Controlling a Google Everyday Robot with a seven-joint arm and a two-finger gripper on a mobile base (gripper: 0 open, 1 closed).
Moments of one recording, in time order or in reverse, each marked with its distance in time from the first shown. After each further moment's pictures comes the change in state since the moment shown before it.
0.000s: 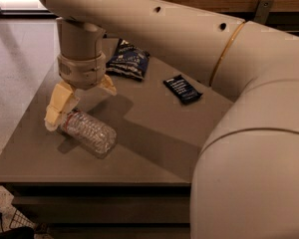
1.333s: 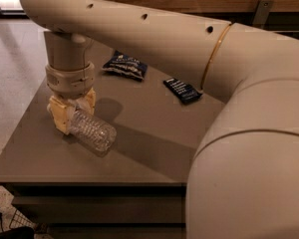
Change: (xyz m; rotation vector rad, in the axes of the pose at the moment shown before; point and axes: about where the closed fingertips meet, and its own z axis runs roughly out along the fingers) arm -0.011 0.023 0.019 -0.012 0.000 -0.006
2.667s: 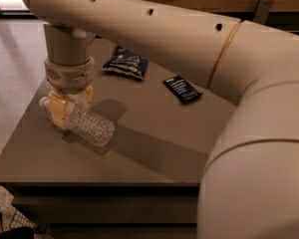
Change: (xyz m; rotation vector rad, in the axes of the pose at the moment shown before) arm -0.004 -0.002 -0.016 0.017 -0.066 -0.081
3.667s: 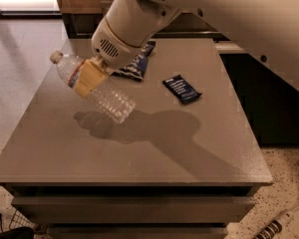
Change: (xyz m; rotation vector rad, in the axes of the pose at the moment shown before) arm 0.028 -0.029 -0.091 0.021 -0.481 -0.185
